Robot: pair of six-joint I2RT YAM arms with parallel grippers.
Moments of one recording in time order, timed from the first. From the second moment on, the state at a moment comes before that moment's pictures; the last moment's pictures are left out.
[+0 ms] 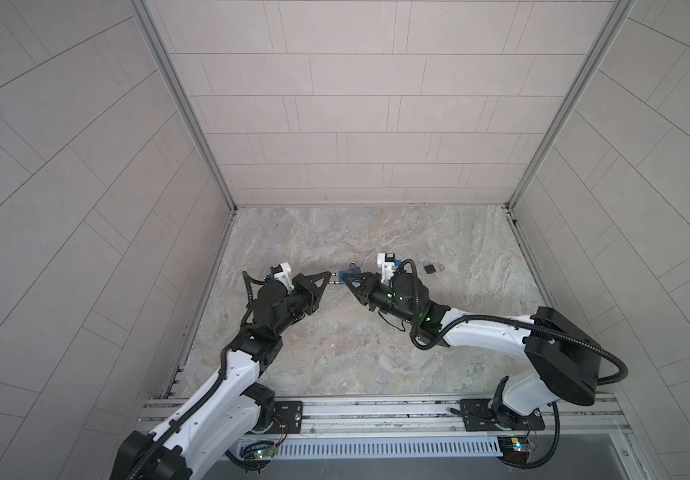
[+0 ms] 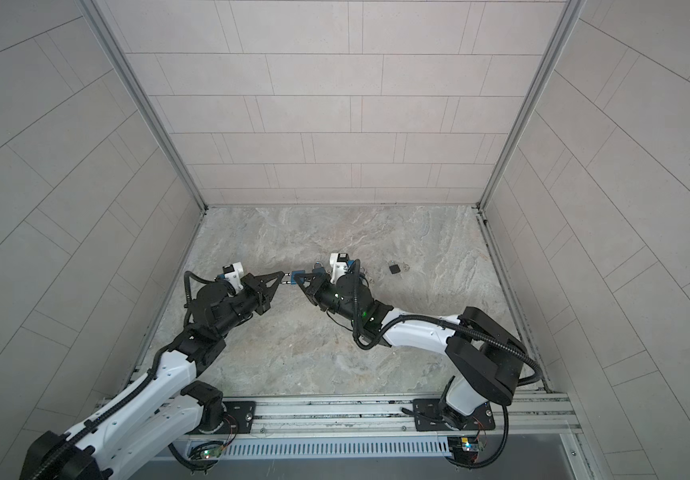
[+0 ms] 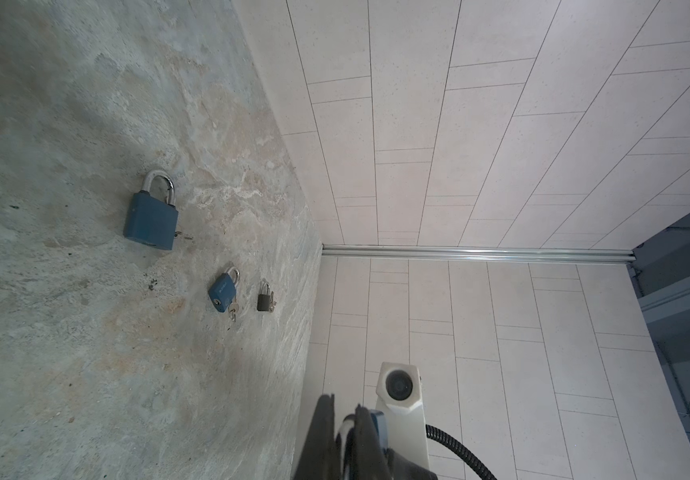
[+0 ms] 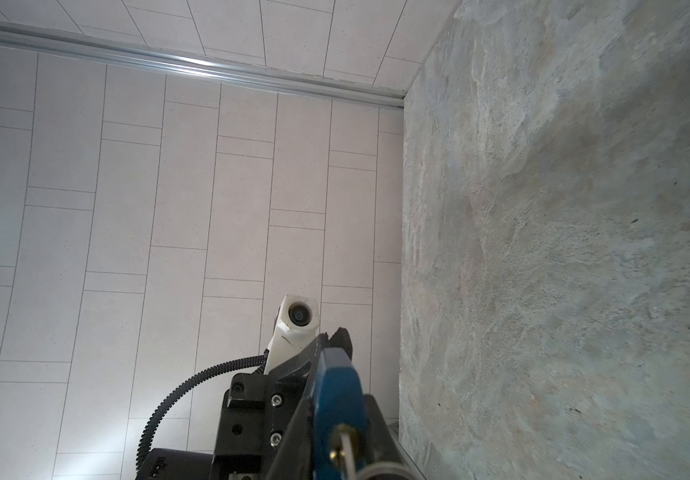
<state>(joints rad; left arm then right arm) -0.39 0.82 0.39 0.27 0.25 -1.45 0.91 1.55 0.79 0.69 -0.05 1.45</state>
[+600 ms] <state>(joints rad) -0.39 0.78 0.39 0.32 0.23 -1.38 0.91 1.57 0.81 0.76 -0.07 1.50</state>
